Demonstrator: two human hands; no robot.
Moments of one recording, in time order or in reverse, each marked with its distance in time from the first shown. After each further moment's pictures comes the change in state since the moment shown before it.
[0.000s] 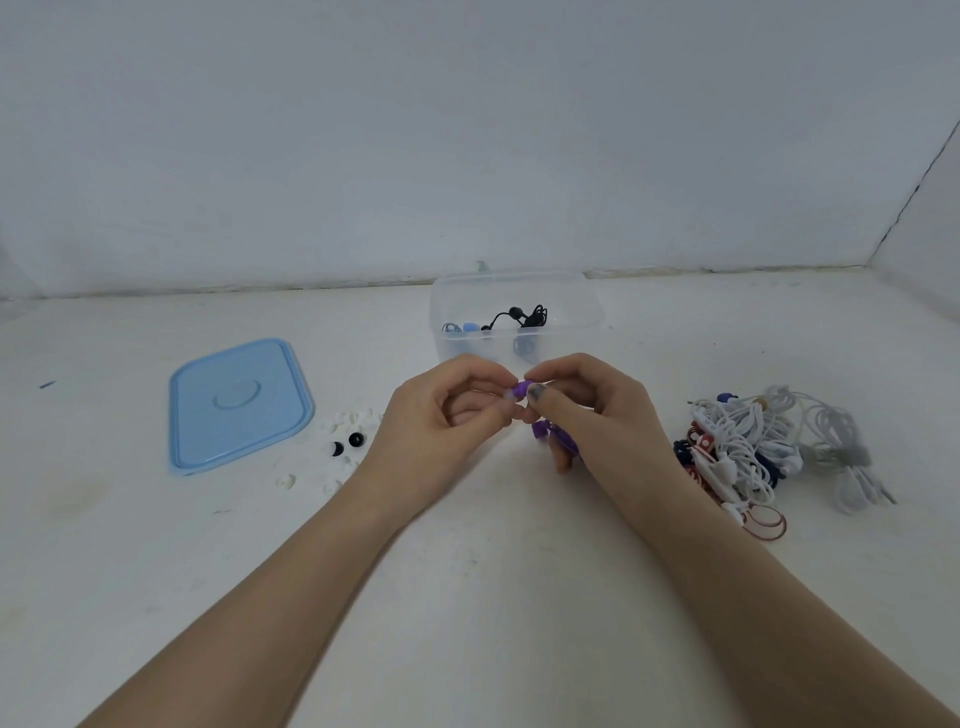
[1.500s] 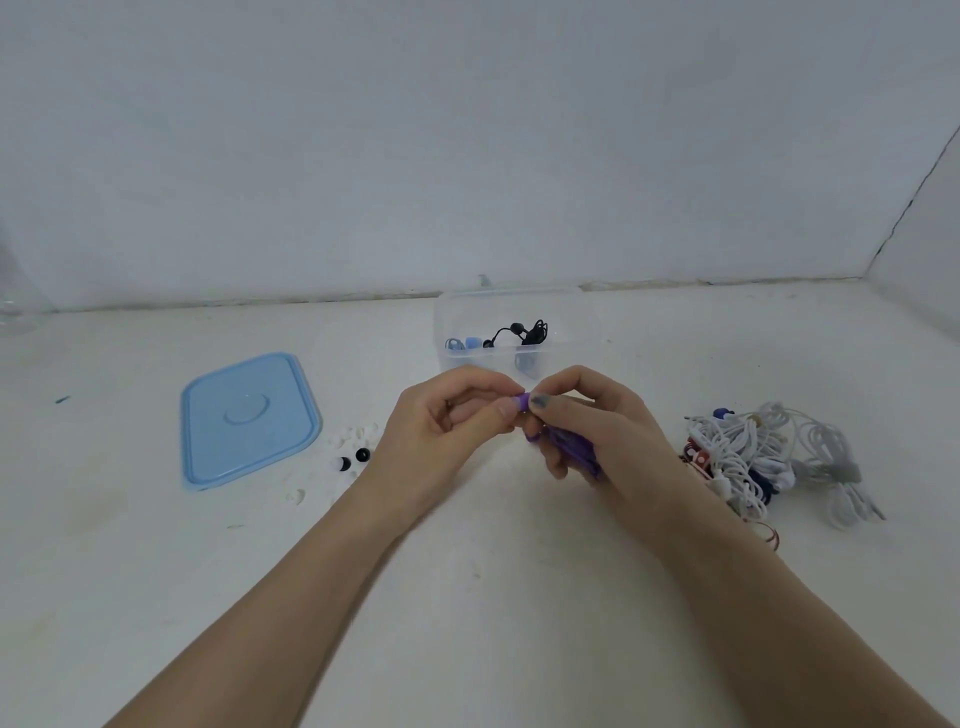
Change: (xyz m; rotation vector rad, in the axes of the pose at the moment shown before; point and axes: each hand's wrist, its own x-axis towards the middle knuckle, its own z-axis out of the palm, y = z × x) left_hand 0.002 0.014 -0.004 -0.087 -0.041 0.013; right_hand 0.001 -0.019 -0.002 0.205 -0.123 0.131
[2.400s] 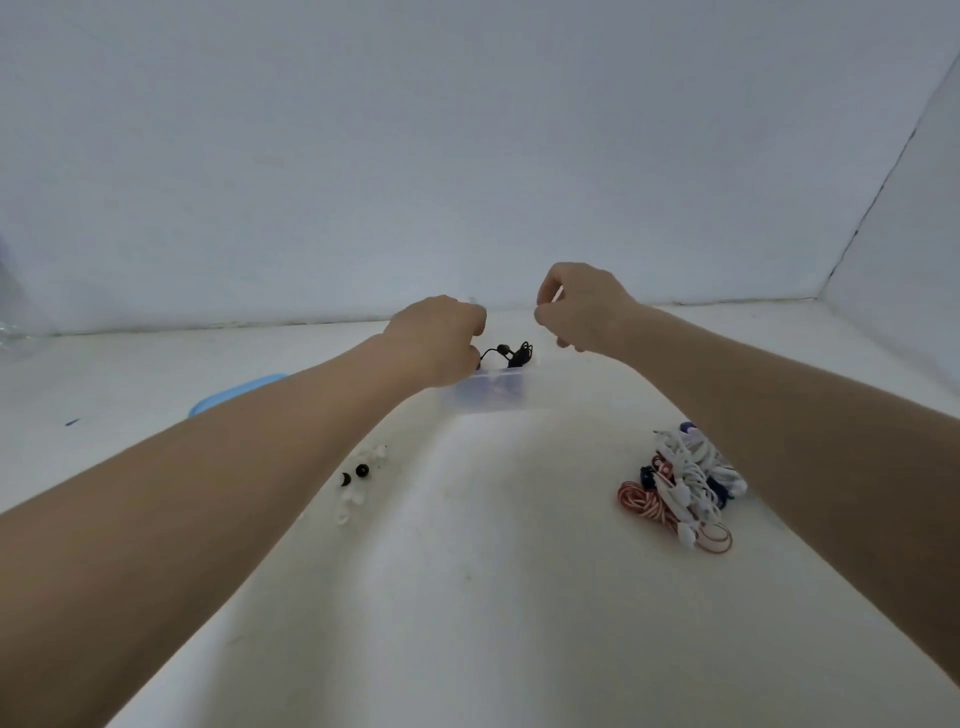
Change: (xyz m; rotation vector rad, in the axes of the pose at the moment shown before) left_hand 0.122 0.032 -0.024 1.428 -0.243 -0.117; right_hand 0.106 -0.087 -0.012 -1.108 0.177 0.076
